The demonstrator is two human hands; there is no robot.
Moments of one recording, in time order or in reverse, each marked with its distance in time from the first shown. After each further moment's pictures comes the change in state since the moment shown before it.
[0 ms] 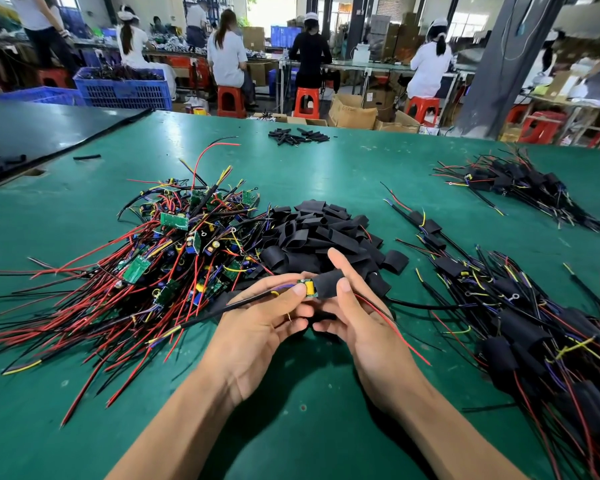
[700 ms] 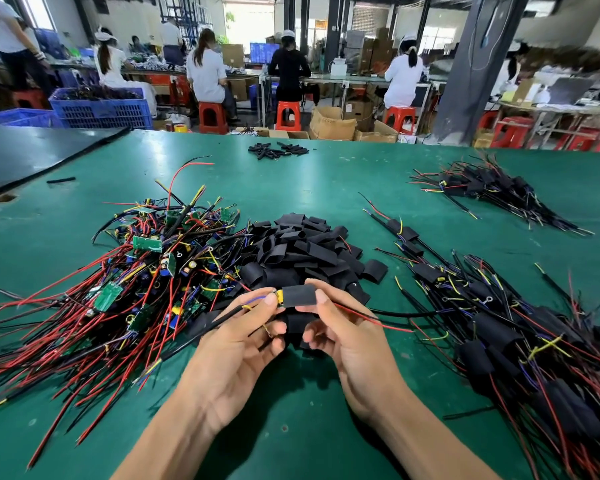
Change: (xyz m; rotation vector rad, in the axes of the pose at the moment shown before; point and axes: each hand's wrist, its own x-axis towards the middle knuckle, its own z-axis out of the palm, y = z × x) left_hand 0.003 -0.003 -0.001 -0.091 0.029 -0.086; right_hand -0.003 -0.005 -0.001 0.192 0.152 0.034
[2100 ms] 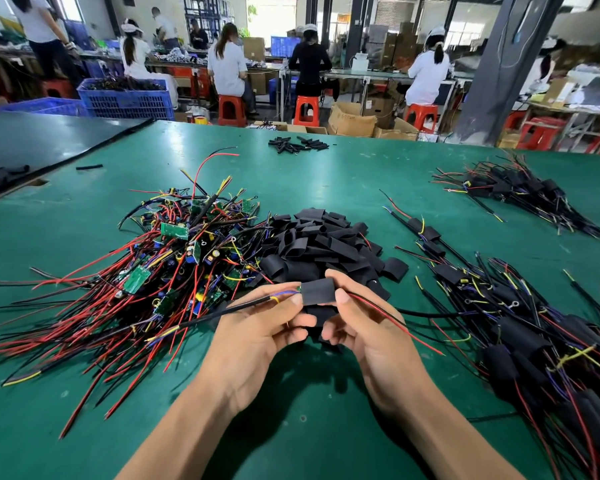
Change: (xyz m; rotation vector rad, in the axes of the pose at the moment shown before) left_hand 0.001 -0.001 -0.007 0.085 -0.046 0.151; right_hand 0.003 0.003 -0.006 -0.024 -0.106 -0.024
